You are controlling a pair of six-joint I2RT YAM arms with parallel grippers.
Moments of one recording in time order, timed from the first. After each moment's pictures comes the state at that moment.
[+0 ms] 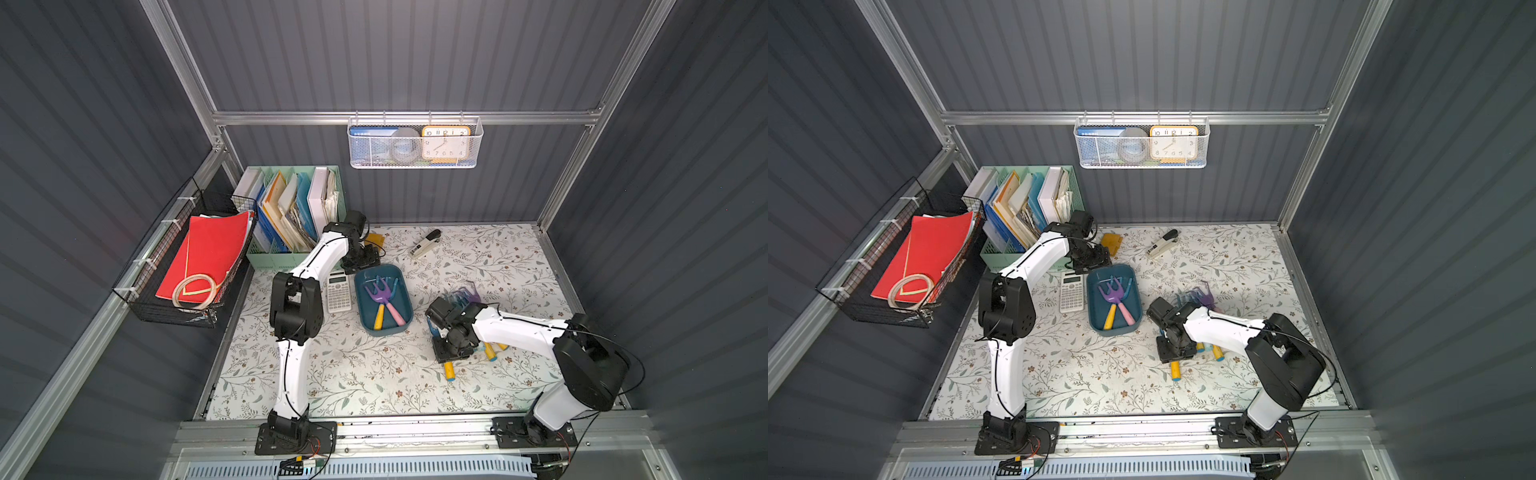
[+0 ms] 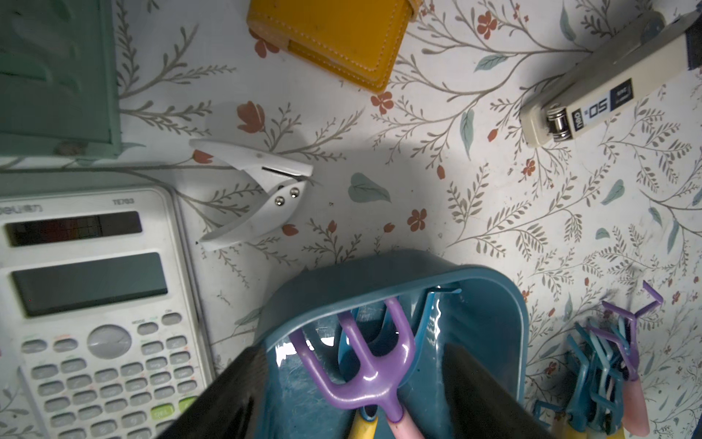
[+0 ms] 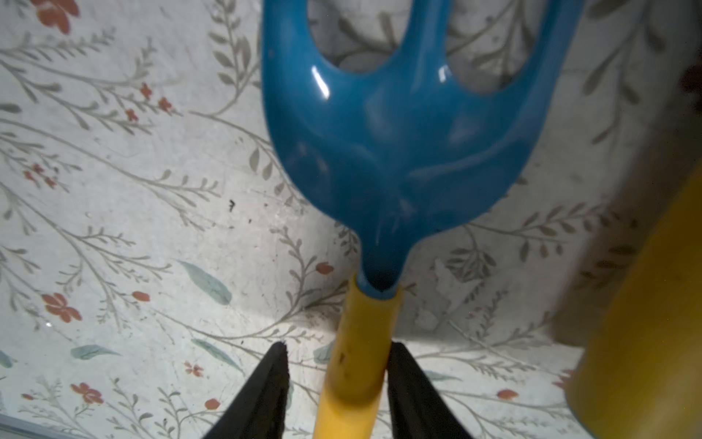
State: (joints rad) left arm -0.26 2.20 1.96 -0.97 0.18 -0.44; right arm 0.77 1.62 0.92 -0.76 -0.05 0.60
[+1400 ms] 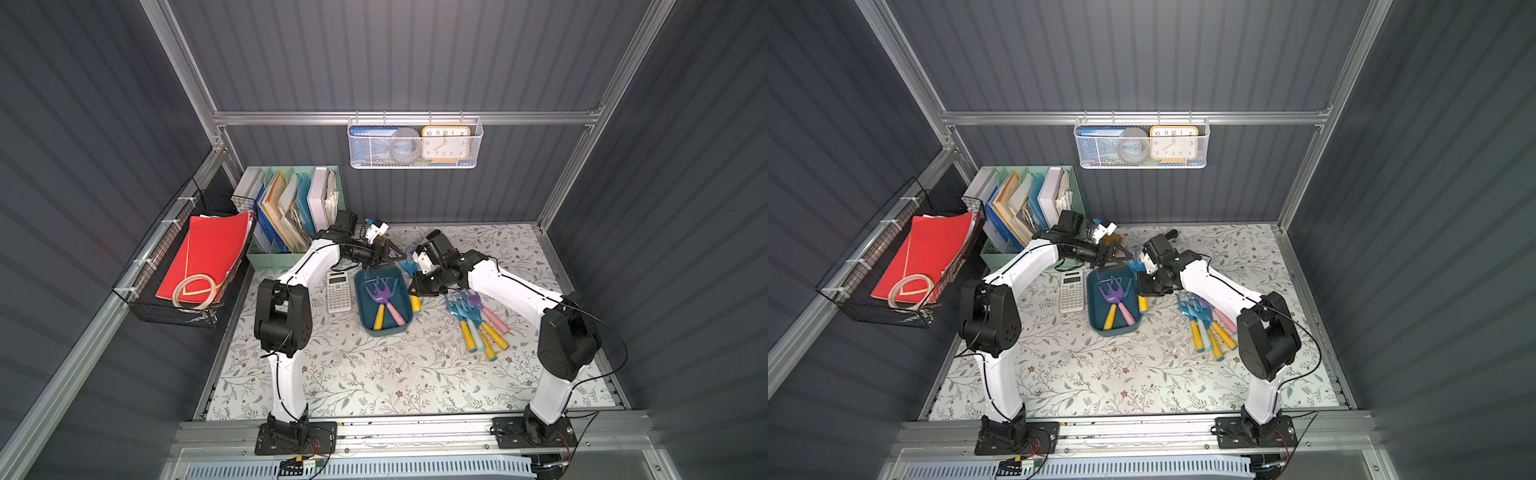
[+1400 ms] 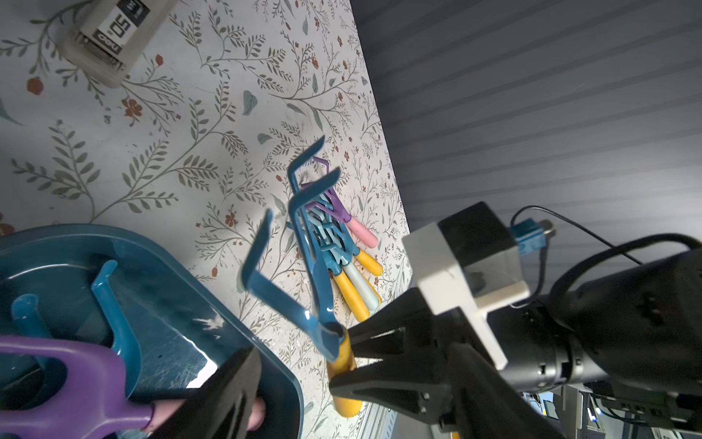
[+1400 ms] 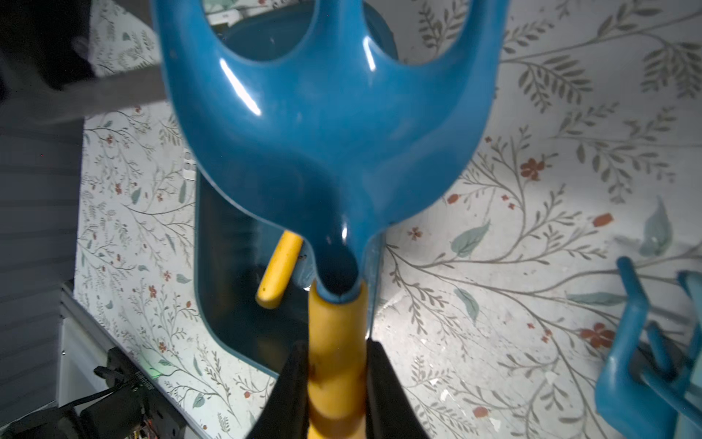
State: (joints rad) left arm -0.24 2.04 1.74 -0.68 1.05 -0.27; right arm 0.59 1.82 1.50 -0.68 -0.28 0.44
